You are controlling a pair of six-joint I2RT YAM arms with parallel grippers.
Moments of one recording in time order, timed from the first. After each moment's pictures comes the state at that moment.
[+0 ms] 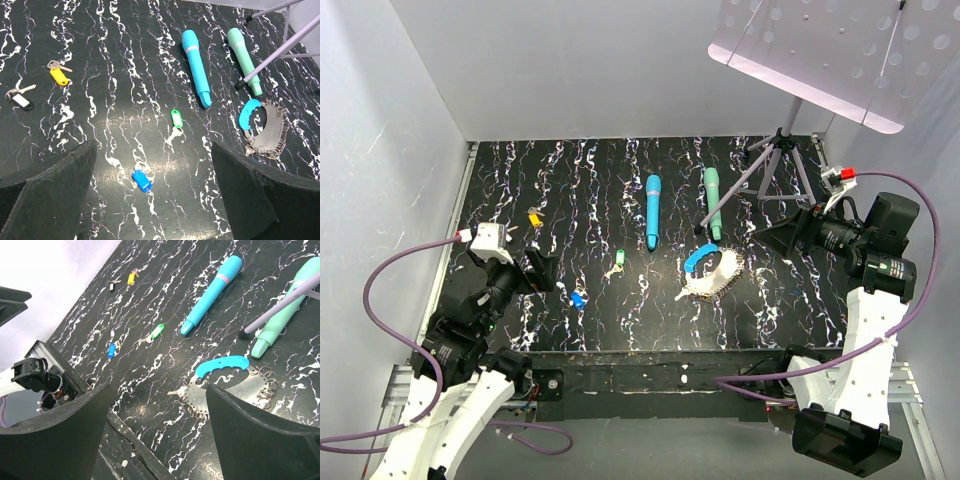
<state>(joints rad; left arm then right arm) -0.40 0.38 0.78 -0.61 -0.12 -0.29 -0.31 0.86 1.08 -0.77 -1.13 -0.03</state>
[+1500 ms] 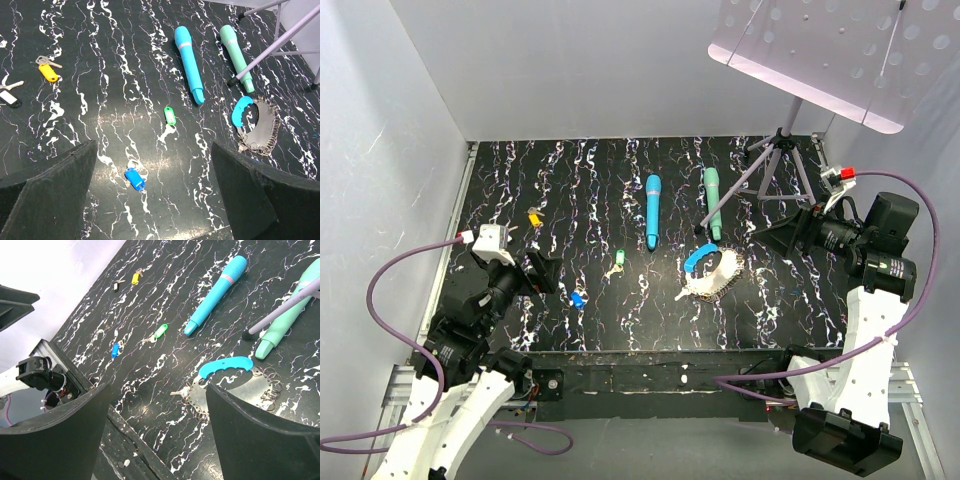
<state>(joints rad) -0.40 0.37 0.75 -0.60 -0.09 -0.31 -0.31 0.86 1.08 -0.77 -1.15 -0.03</state>
